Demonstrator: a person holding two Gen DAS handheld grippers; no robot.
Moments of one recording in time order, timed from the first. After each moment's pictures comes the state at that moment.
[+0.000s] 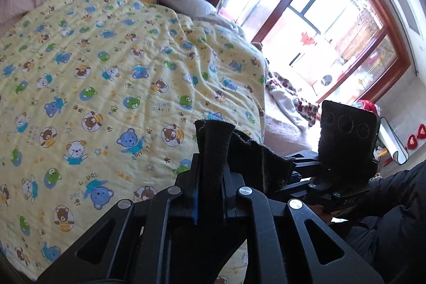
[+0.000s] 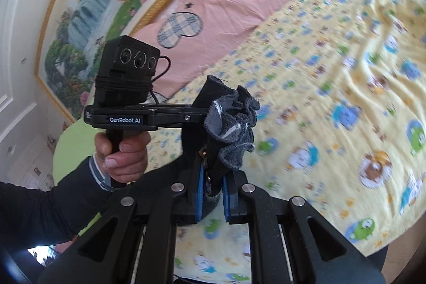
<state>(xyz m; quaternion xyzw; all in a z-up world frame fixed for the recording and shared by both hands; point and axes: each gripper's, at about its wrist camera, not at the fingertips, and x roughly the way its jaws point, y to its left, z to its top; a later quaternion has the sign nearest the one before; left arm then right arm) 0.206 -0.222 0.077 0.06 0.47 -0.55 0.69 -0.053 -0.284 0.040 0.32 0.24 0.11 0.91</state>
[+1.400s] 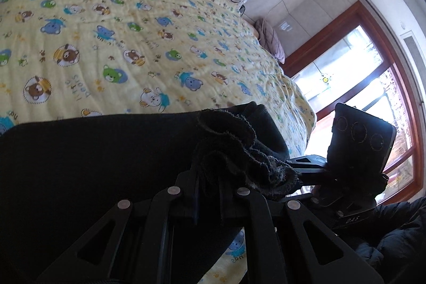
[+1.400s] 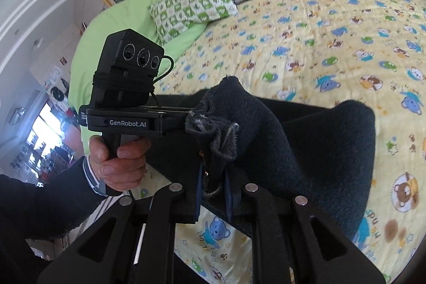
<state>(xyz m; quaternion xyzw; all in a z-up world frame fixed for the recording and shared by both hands) 0.136 0.045 -0.017 -0.19 0.47 -0.35 0.79 0.074 -0.076 0.017 0.14 0.42 0.31 0.84</state>
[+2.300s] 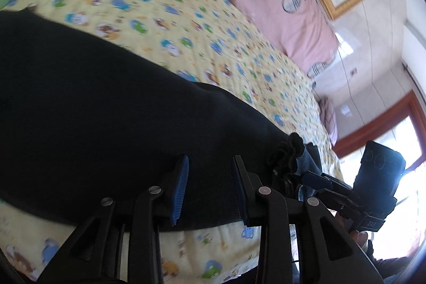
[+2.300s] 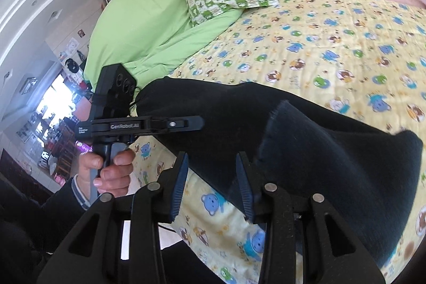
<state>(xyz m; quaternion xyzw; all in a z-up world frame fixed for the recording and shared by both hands) 0.016 0.186 -0.012 -0.33 0.41 -0.10 0.84 0.078 -0.018 0.032 0.09 0.43 0.38 0.82</state>
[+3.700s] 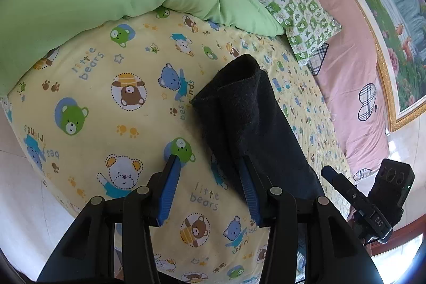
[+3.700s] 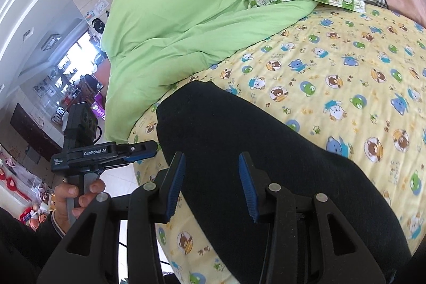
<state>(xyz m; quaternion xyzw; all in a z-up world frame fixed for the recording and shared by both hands) -0.122 0.319 -0.018 -0.46 0.32 0.17 0.81 0.154 0.136 0.034 0.00 0.44 0.48 0.76</state>
